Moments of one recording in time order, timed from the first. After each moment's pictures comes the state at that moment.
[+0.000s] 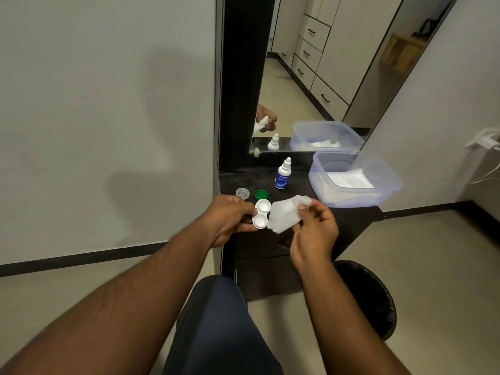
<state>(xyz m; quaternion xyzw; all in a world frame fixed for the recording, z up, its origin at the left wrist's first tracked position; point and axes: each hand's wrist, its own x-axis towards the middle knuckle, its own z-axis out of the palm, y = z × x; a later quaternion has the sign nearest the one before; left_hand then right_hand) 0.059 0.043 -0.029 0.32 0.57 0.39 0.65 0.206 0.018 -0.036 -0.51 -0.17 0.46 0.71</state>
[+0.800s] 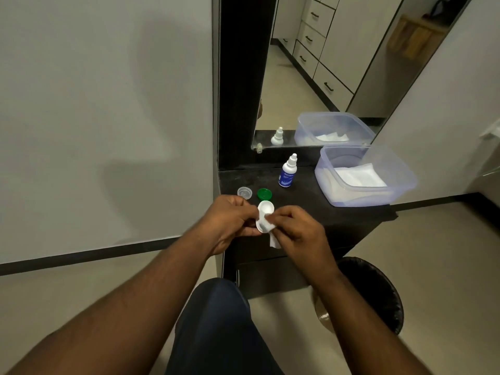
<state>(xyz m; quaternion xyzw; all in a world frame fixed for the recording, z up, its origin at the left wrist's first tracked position) 0.057 0.041 -0.028 0.34 0.56 0.39 0.65 0.221 0.012 -0.049 -0.44 -0.80 0.11 0.39</state>
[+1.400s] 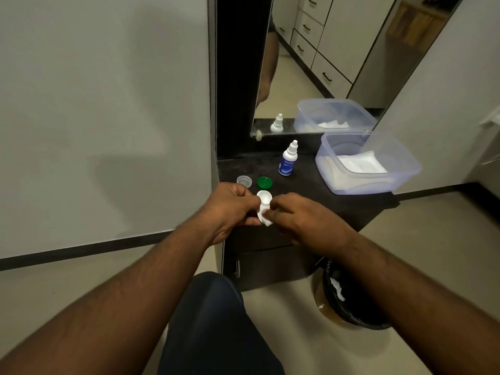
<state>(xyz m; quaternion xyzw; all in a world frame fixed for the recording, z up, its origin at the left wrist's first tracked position) 0.058 0.043 -0.032 0.39 0.56 0.38 0.62 0.238 0.035 -0.027 -0.28 -0.95 -0.06 0.09</state>
